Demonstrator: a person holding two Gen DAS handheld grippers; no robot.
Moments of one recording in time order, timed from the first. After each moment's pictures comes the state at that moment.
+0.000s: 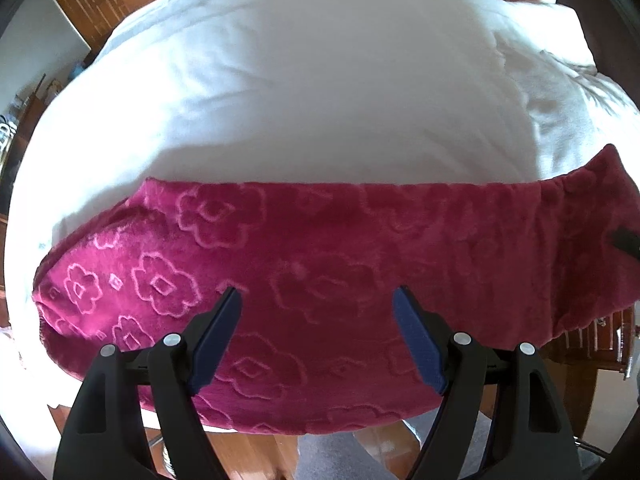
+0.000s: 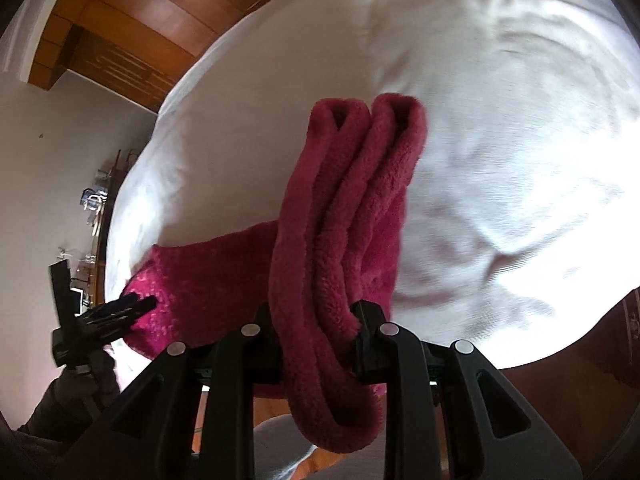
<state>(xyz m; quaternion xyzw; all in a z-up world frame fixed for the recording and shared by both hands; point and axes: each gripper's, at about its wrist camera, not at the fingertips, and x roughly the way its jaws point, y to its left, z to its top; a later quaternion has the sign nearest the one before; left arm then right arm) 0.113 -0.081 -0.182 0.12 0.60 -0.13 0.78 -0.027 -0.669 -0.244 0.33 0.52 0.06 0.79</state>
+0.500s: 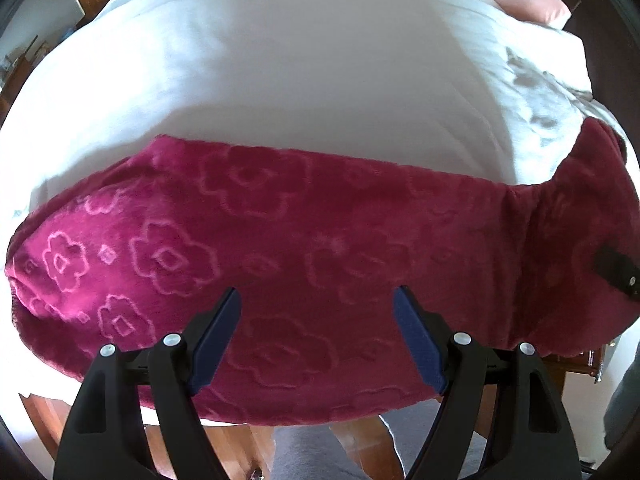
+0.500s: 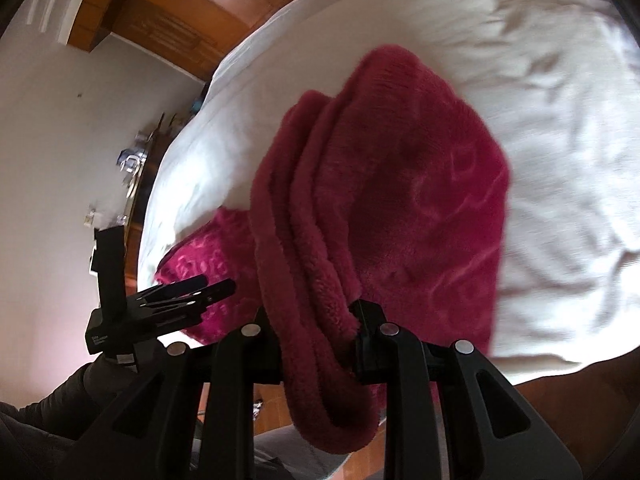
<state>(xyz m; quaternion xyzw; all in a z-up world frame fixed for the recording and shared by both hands) 0.123 -0.017 -0.190 0.06 0.63 -0.14 0.76 0.004 -0.576 -0.227 0.31 0.52 0.15 0.78</state>
